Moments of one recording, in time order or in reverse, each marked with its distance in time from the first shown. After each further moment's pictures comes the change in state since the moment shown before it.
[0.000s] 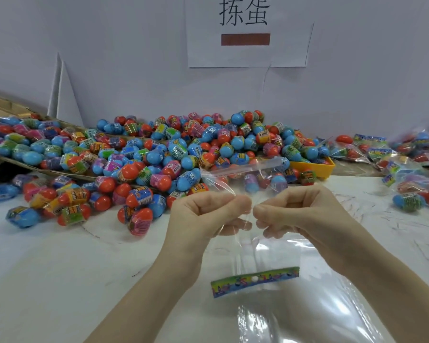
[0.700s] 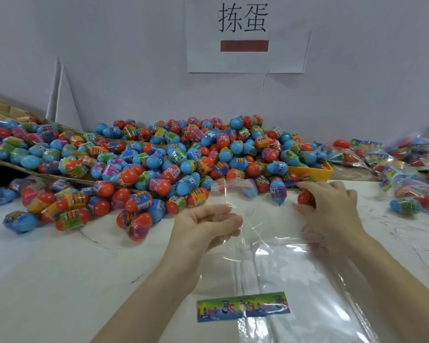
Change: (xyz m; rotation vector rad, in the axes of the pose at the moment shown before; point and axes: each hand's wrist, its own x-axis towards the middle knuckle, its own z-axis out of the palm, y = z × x) left_hand 0.009 -0.016 -0.007 -0.053 0.115 -0.268; right_hand 0.046 0.065 -0.069 -1.357 0.501 0.034
